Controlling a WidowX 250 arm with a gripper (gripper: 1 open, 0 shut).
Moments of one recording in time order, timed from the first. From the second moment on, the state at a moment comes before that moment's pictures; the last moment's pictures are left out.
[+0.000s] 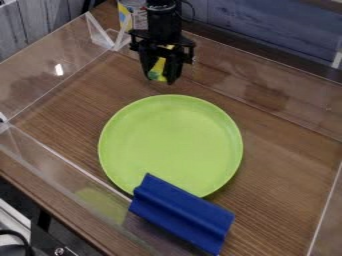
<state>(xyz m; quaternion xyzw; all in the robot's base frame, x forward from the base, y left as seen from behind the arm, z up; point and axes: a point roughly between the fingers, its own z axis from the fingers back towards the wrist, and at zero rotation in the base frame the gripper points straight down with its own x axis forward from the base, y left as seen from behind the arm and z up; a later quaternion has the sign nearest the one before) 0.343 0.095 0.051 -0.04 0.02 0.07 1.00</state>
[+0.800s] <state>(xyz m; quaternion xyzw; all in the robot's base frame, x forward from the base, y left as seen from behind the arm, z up) 0.341 0.095 0.070 -0.04 0.01 0.06 1.00</state>
